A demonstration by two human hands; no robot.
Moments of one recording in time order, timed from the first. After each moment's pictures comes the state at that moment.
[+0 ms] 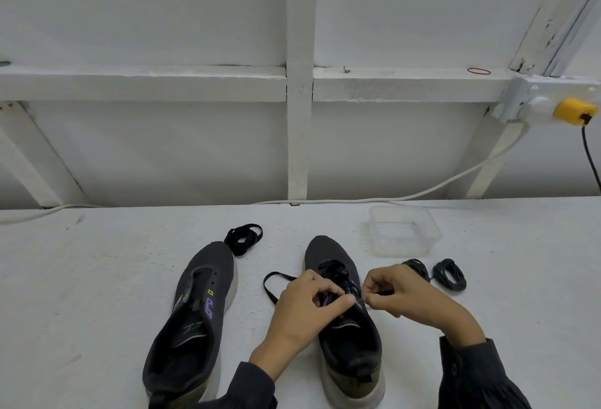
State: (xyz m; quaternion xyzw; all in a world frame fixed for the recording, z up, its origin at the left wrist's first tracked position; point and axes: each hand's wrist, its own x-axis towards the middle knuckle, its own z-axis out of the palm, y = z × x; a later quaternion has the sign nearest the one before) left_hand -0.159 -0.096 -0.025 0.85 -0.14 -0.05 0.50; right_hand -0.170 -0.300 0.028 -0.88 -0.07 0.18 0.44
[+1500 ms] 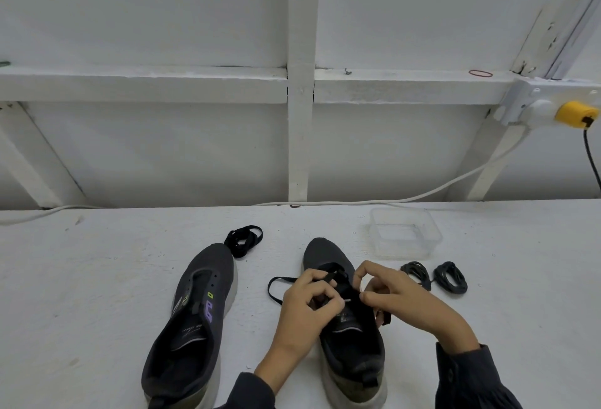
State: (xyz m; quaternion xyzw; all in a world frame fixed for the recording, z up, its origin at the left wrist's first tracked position) left_hand -0.165 -0.102 -0.030 0.76 -0.12 0.00 0.63; right_hand -0.168 -0.295 0.021 -0.85 -0.06 0.18 0.50
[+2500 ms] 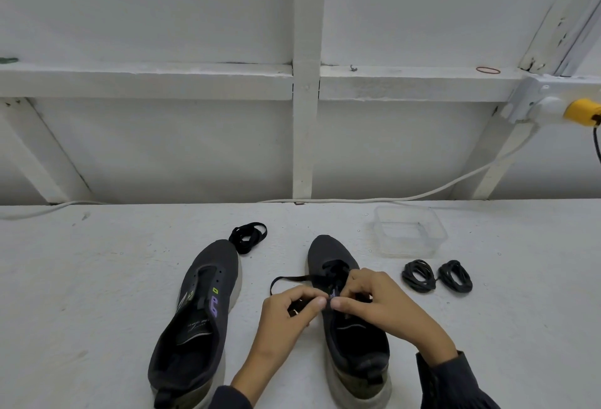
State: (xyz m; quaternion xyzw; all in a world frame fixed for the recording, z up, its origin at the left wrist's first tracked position) left_hand -0.176 -0.066 -0.031 0.76 -0.09 -0.06 0.64; right_hand -0.166 -0.262 0.001 -0.90 -0.12 0.07 0.41
